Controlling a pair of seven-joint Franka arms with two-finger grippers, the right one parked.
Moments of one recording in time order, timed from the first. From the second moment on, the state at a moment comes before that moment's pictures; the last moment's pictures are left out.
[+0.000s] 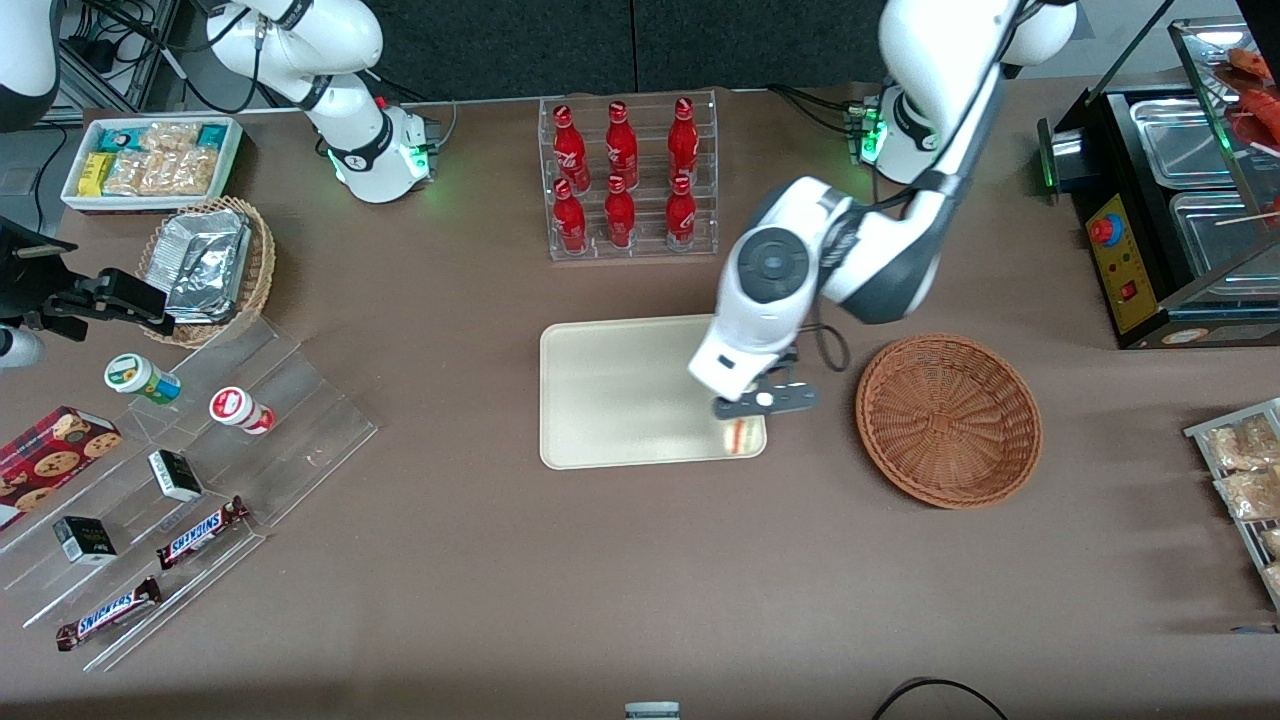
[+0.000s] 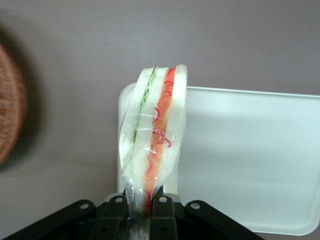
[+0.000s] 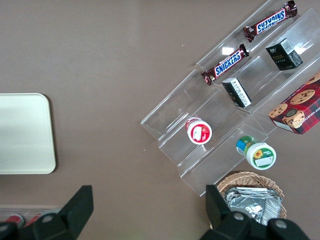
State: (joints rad) arm -0.60 0.49 -0.07 -1.56 0.01 1.98 -0.79
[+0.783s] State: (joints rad) arm -0.74 0.70 -0.07 -1.40 0.07 1.98 -0.94
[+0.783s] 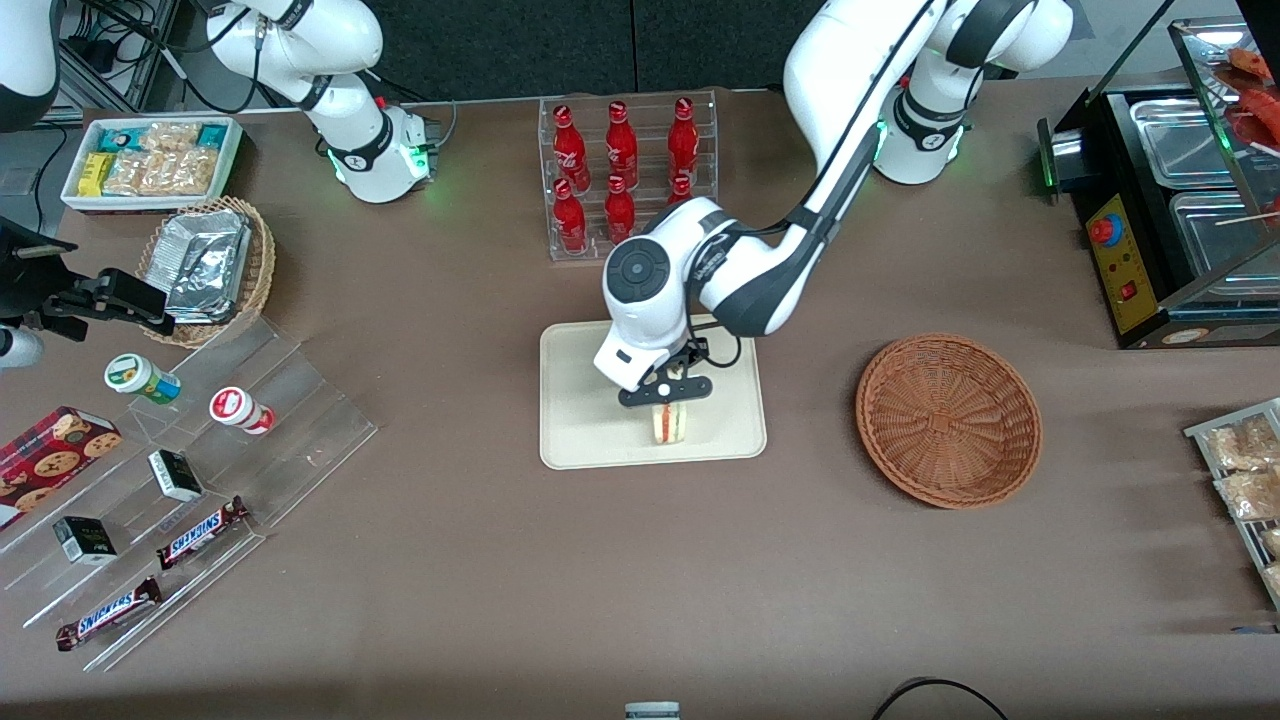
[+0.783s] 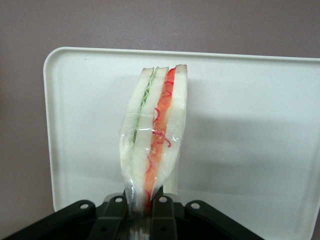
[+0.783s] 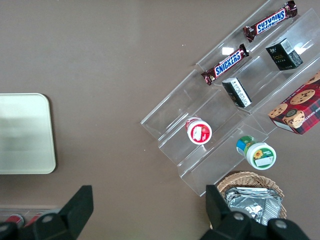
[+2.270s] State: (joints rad) arm -0.80 0.77 -0.06 -1.35 0.08 1.98 -0.96
